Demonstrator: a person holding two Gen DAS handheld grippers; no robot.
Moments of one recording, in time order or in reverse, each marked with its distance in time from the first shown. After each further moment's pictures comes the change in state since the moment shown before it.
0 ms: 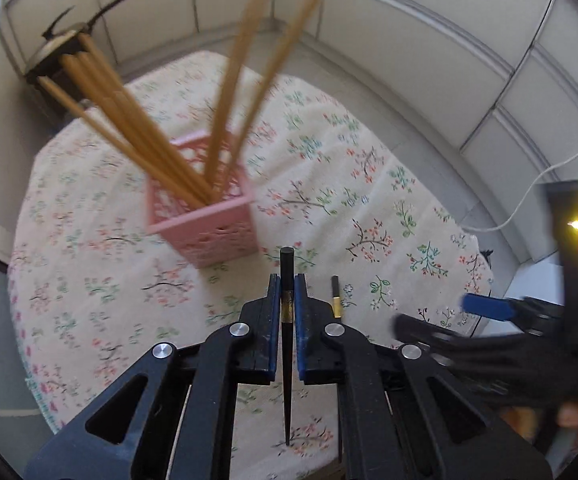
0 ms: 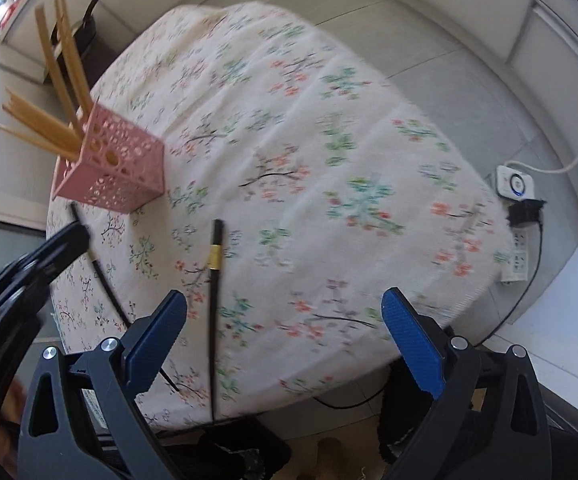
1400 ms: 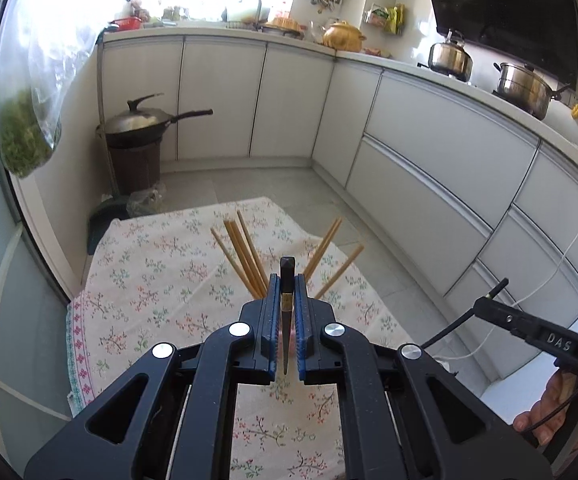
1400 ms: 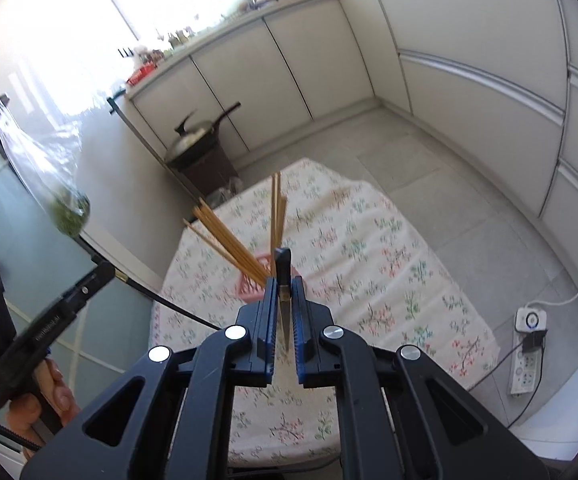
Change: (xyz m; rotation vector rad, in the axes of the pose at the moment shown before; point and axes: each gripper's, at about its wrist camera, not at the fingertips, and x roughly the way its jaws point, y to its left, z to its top) left arm -0.172 0.057 0.006 -0.186 -0.467 0.010; right arm -0.205 0.054 -0.021 -0.191 -0.514 0.252
